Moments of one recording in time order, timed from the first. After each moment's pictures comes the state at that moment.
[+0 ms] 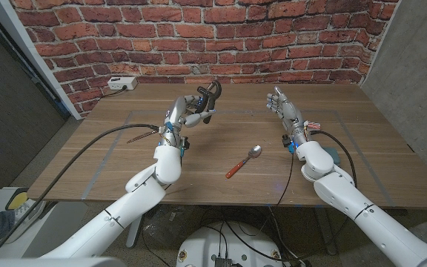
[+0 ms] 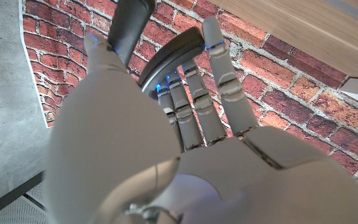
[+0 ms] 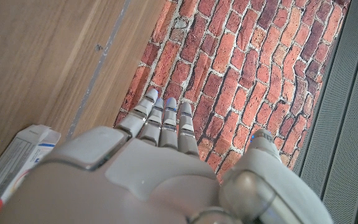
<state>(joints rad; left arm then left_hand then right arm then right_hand) 1.07 0.56 0.49 -1.93 0.29 0.13 0.65 1.28 -0.03 -0.01 0.08 0.17 0.91 0.03 0.30 0.21 0.99 -0.05 0.25 0.28 1.05 -0.04 0.21 0.18 1.10 -0.05 0.38 0.18 -1.04 -0.55 -0.39 -1.69 0.42 0.26 -0.24 0.23 0.03 0.19 -0.12 0.18 0.30 0.10 0.20 0.19 0.31 0.12 0.23 0.18 0.20 0.09 0.19 0.18 0.27 -0.01 0.21 0.18</state>
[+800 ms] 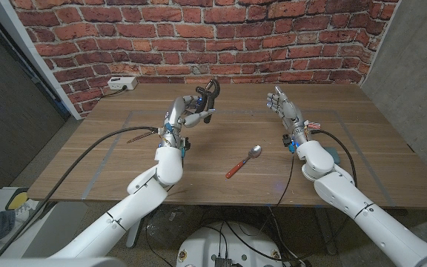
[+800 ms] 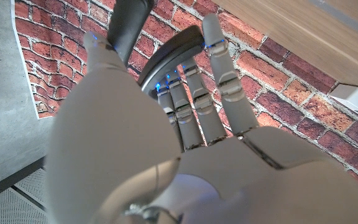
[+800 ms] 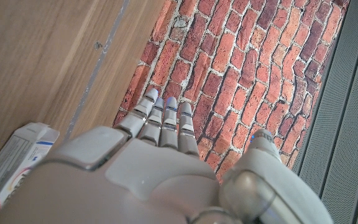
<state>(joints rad) 1.08 0.54 0.48 -1.94 0.26 0.12 0.67 1.28 -0.04 -0.01 0.08 0.17 0.92 0.03 0.30 0.21 1.00 -0.05 0.26 0.30 1.06 -0.04 0.21 0.18 1.13 -0.05 0.40 0.18 -1.04 -0.56 -0.39 -1.68 0.42 0.27 -0.23 0.23 0.03 0.19 -0.12 0.18 0.30 0.10 0.20 0.19 0.31 0.12 0.23 0.18 0.21 0.10 0.19 0.18 0.27 -0.01 0.21 0.18</state>
